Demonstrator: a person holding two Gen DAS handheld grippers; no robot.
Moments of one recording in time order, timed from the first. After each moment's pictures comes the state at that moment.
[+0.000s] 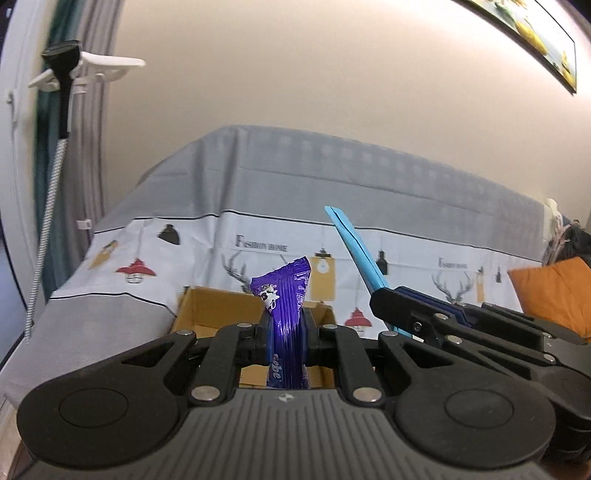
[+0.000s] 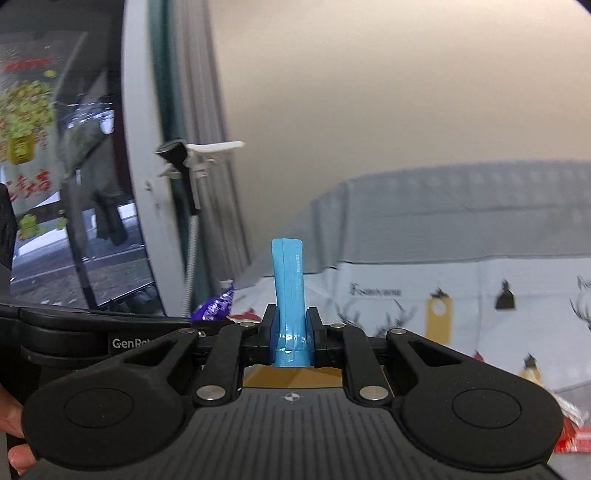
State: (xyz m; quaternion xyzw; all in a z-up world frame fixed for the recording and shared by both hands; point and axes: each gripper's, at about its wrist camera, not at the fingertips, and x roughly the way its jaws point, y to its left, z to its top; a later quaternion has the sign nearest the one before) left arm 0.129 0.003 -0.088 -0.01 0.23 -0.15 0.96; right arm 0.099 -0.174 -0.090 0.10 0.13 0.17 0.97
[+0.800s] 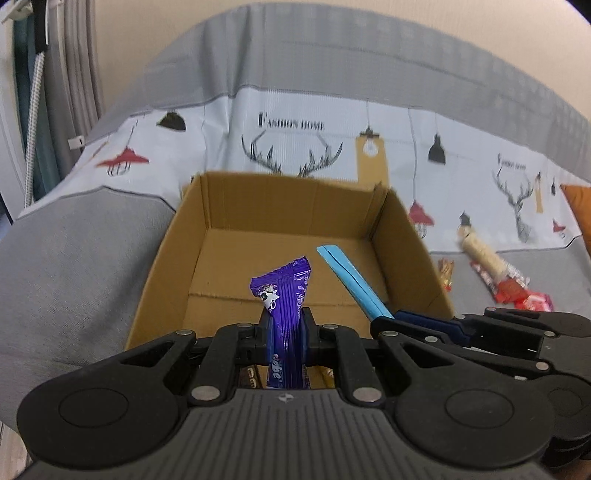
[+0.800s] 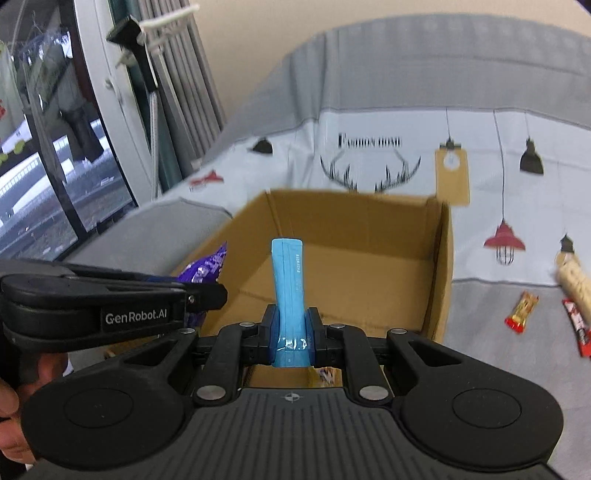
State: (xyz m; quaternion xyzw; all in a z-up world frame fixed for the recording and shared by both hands) left arm 0.222 0.001 -0.237 0.05 0.37 -0.11 0.92; right arm 0.183 -0.152 -0.238 0.11 0.31 0.16 0.93
